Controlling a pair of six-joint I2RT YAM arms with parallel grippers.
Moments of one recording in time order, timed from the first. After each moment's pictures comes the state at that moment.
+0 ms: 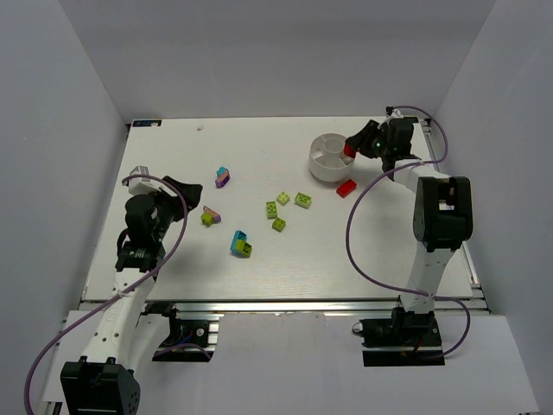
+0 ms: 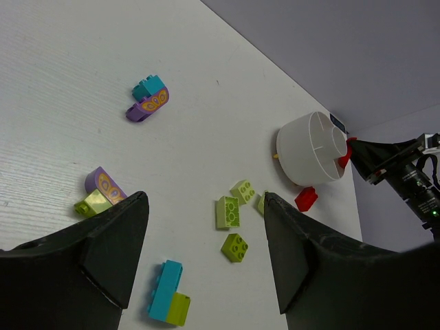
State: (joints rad) left arm -0.05 0.78 0.56 0.00 0.11 -0.72; right arm 0.05 2.00 1.35 0.28 -0.38 0.52
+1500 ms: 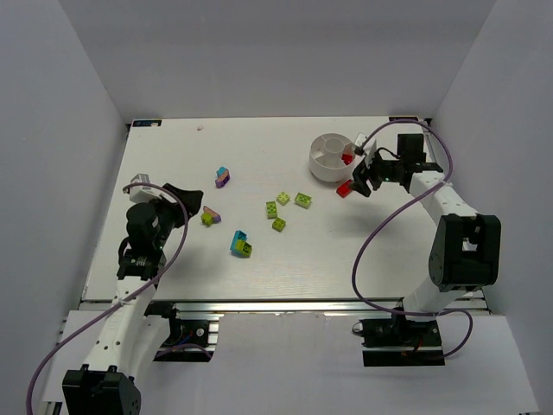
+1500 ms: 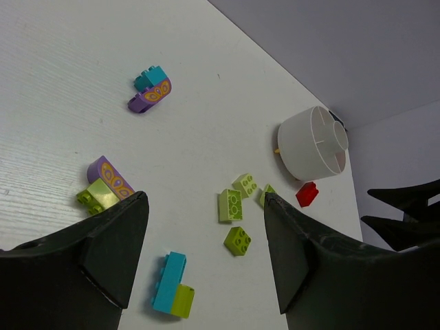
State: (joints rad) left arm -0.05 0.72 0.50 0.02 0.12 -0.73; right arm 0.05 1.62 1.18 -0.35 -0.80 -0.81
